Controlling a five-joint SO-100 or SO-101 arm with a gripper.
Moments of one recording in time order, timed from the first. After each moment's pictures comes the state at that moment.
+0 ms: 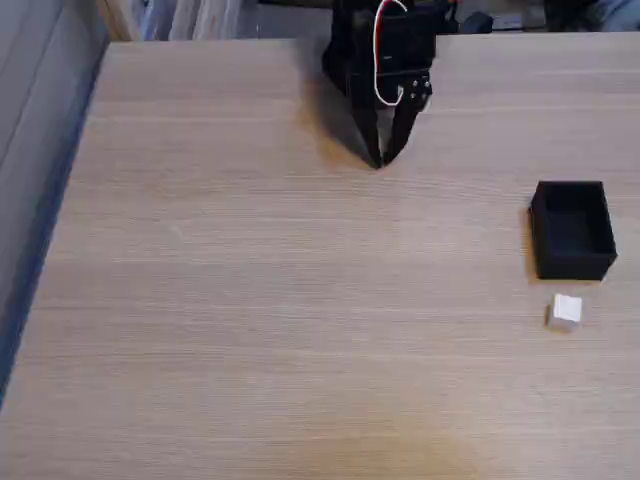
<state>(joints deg) -3.9 190.5 177.2 76.9 -91.3</state>
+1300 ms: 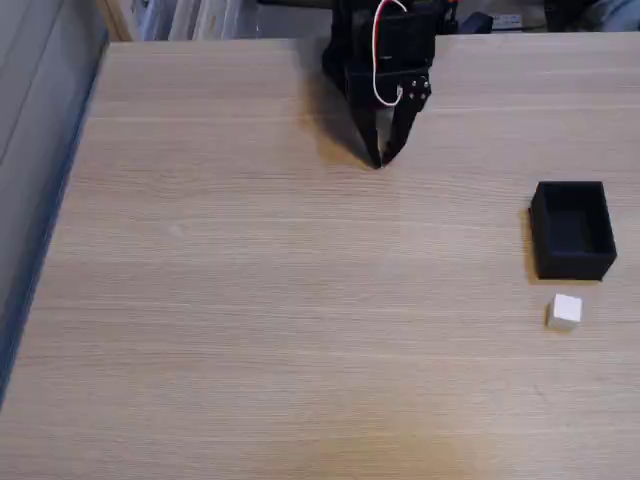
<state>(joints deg) -3.4 190.5 177.2 76.9 -91.3</state>
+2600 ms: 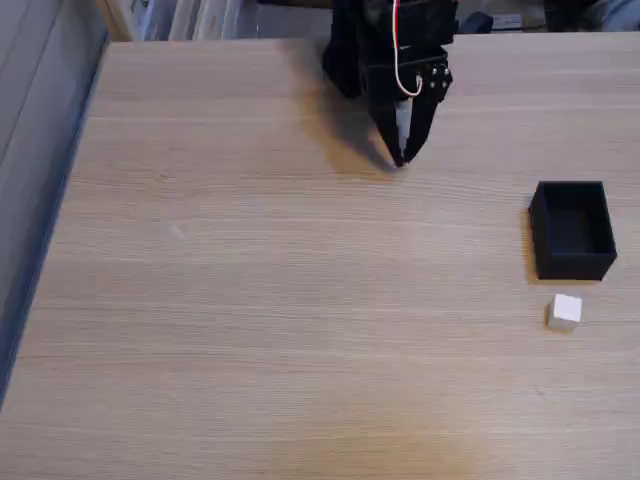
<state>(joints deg) -12.2 174.6 166.3 67.7 -87.8</state>
